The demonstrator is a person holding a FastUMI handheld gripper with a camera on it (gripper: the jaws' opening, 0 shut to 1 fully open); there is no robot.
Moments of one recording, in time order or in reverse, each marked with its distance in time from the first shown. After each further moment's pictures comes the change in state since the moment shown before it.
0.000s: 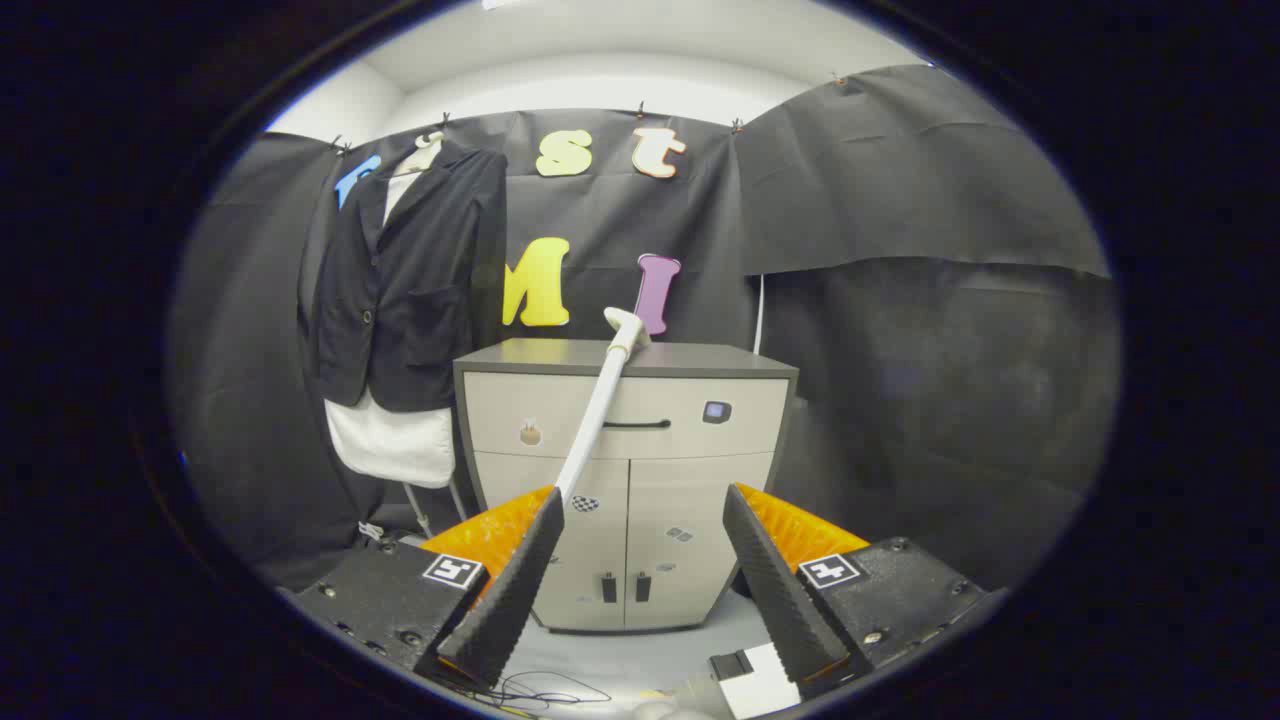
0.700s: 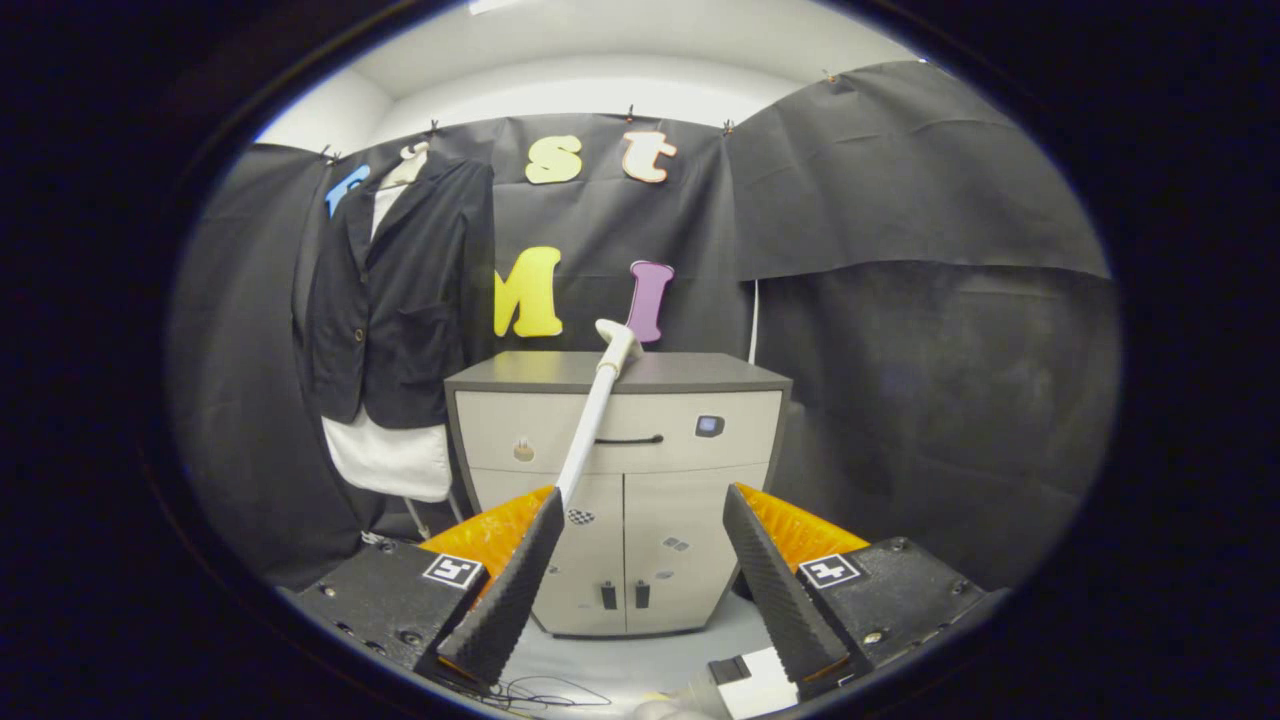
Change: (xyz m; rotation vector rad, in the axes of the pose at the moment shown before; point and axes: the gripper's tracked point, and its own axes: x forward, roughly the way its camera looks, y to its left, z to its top) arm 0.007 -0.016 0.036 0.031 -0.018 0.000
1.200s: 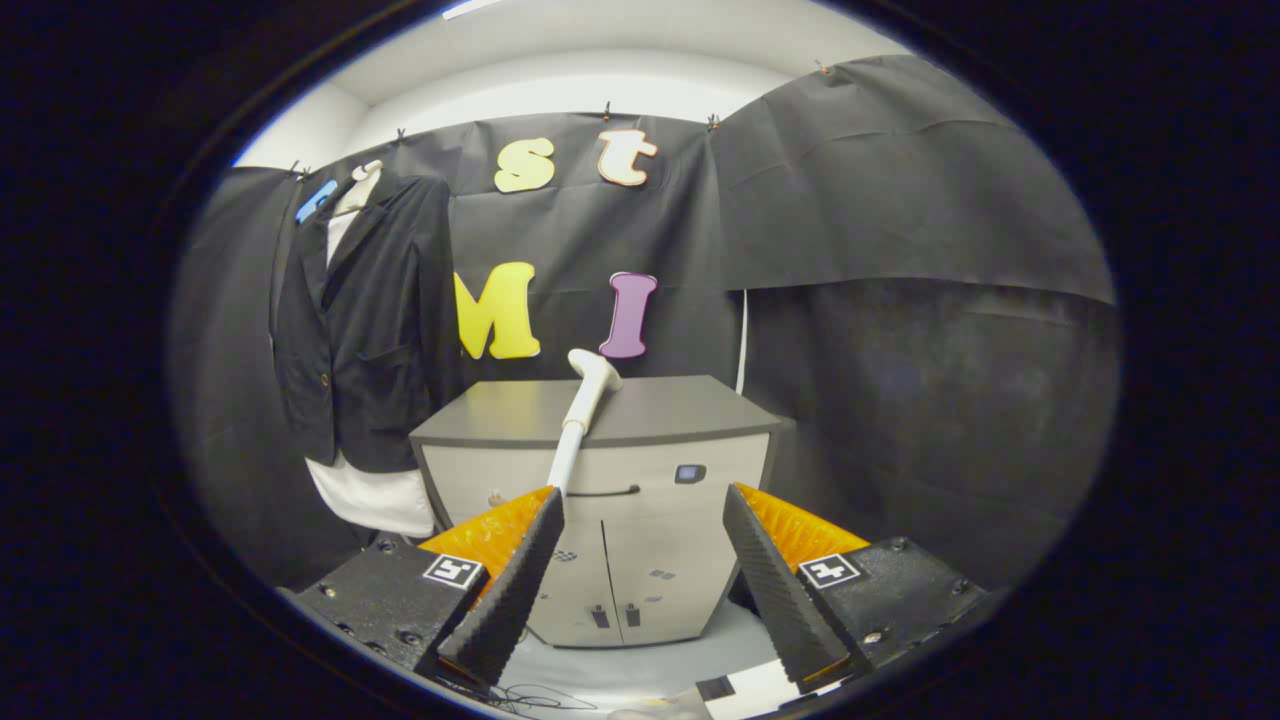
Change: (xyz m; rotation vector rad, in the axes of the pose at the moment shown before) arm 0.060 -0.037 0.088 0.030 0.017 -0.027
